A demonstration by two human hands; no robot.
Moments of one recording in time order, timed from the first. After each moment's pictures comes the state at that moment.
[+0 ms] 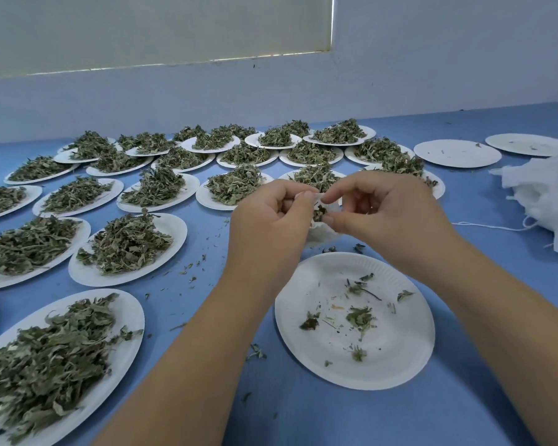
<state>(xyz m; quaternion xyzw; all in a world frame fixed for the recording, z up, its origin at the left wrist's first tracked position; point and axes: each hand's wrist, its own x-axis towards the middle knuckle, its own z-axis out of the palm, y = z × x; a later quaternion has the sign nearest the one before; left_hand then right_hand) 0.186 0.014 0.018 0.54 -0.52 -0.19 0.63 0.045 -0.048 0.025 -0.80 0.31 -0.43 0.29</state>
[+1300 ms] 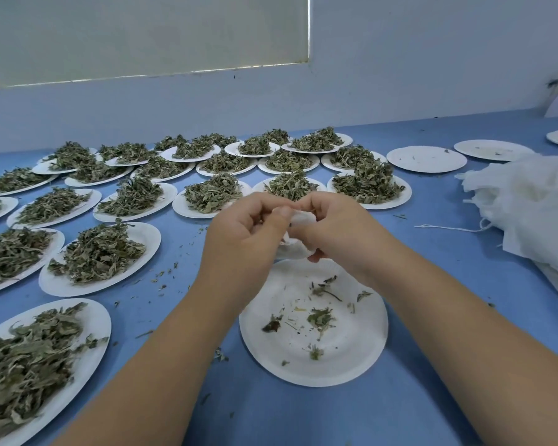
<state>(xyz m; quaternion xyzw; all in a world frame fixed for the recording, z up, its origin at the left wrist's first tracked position) 0.178 0.016 0.011 0.51 -0.58 -0.19 0.61 0.052 -0.056 0.015 -0.71 0.36 -0.35 0.49</state>
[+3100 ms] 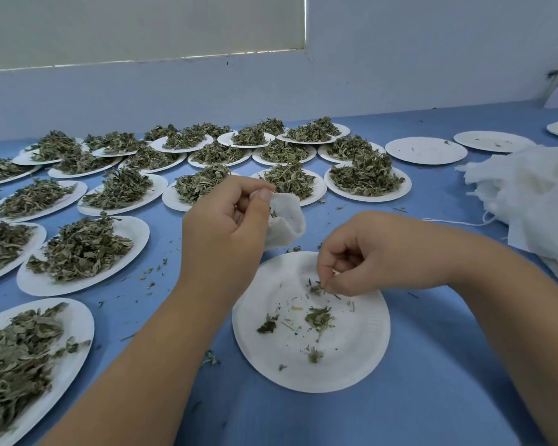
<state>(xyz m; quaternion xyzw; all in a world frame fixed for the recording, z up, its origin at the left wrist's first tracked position) 0.182 0.011 0.008 0.54 -0.58 -0.03 0.61 -0.002 -0.051 0.035 -0.89 0.29 -0.05 0.33</state>
